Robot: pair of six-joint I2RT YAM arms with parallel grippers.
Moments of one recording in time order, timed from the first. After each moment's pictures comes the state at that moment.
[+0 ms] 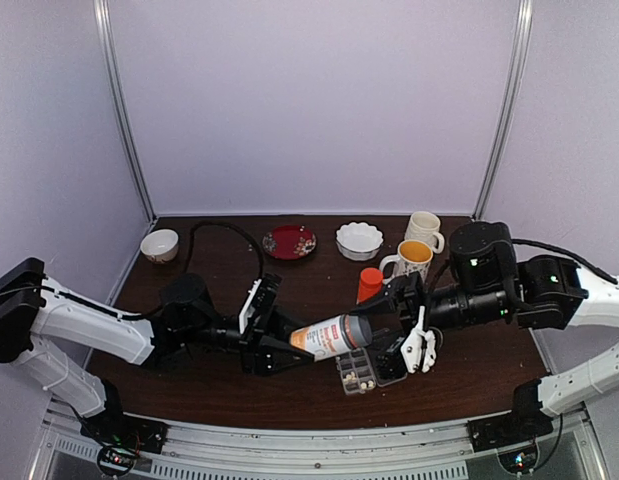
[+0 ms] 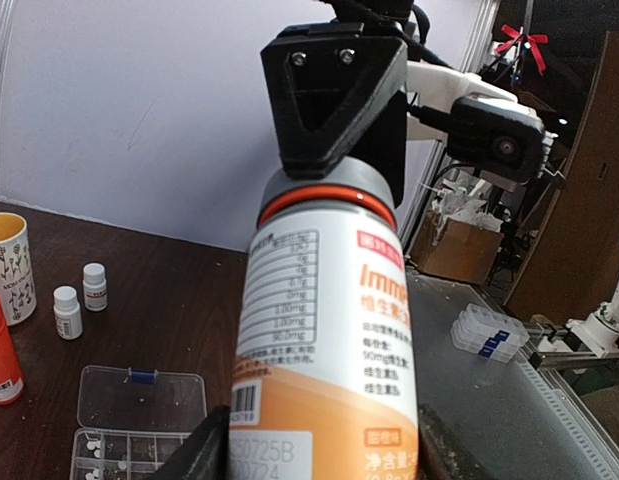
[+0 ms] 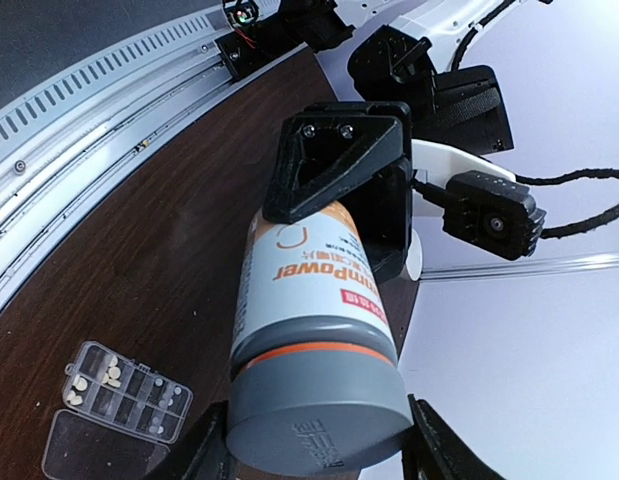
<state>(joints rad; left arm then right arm) -1.06 1.44 0.54 0.96 0.68 -0.32 1.20 1.05 1.00 -0.44 -0.15 -1.28</state>
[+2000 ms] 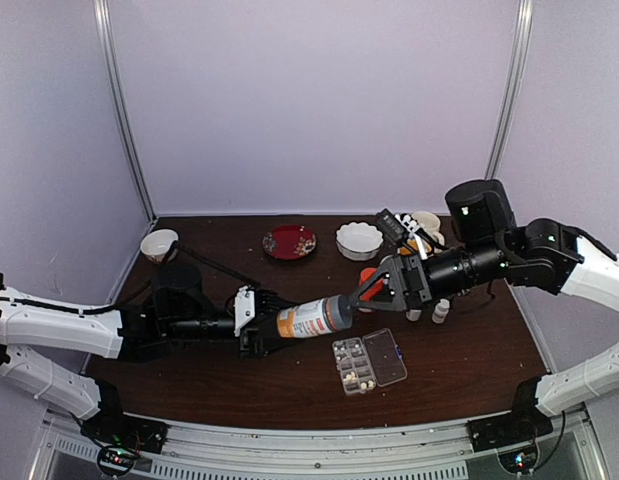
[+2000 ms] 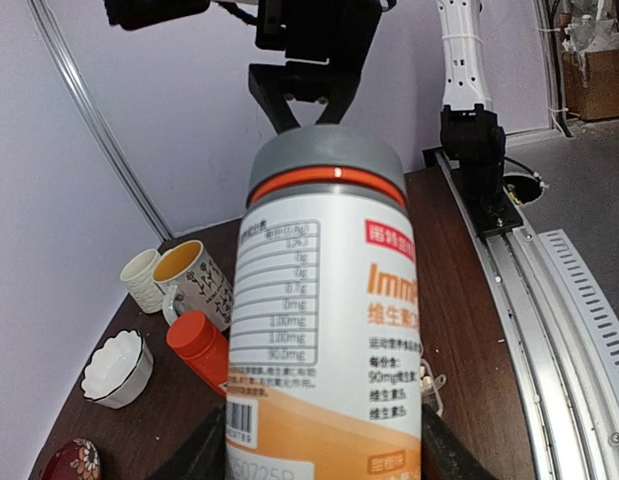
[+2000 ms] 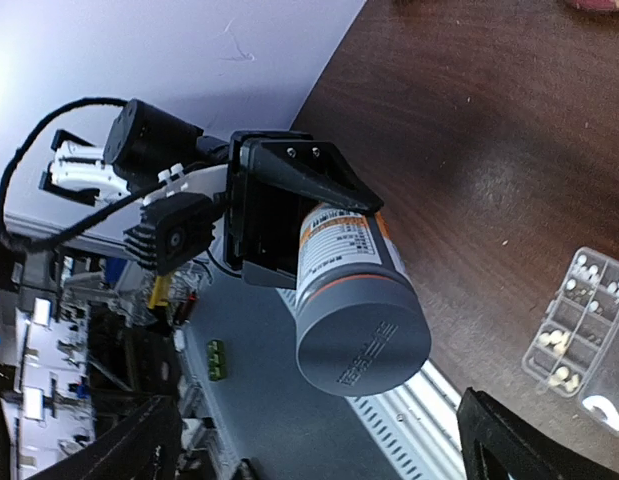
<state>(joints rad) -1.06 1.22 0.58 0.46 0.34 0.41 0.99 1.15 1.18 -0.57 -0.44 0.78</state>
